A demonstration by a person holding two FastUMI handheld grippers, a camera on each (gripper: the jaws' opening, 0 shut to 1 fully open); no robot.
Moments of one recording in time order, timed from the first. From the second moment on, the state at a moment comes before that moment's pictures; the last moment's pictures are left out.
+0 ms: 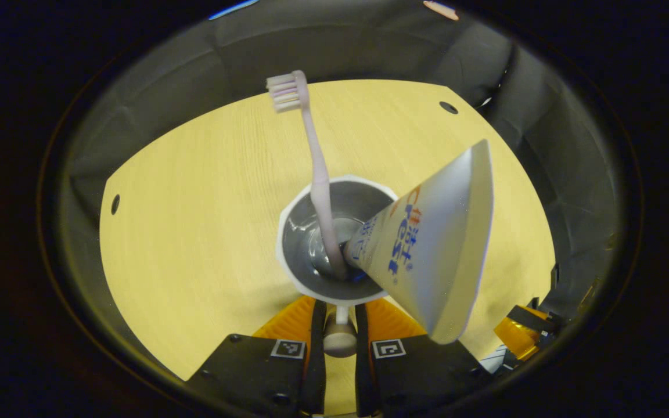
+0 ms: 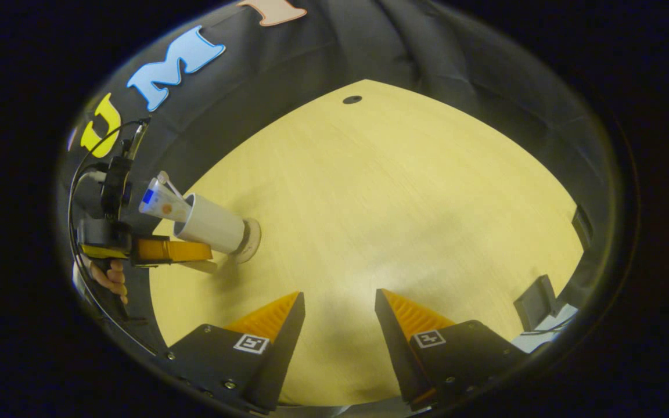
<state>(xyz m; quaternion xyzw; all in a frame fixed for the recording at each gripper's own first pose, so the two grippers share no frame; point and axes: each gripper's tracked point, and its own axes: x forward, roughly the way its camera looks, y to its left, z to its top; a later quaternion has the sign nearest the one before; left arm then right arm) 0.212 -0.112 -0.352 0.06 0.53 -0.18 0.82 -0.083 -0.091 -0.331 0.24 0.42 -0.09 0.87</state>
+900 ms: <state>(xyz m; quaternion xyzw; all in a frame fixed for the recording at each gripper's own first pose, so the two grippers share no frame) 0.255 -0.074 -0.319 0.04 0.50 -0.16 0.85 -0.074 -0.083 -0.308 0.22 0.41 -0.06 0.88</state>
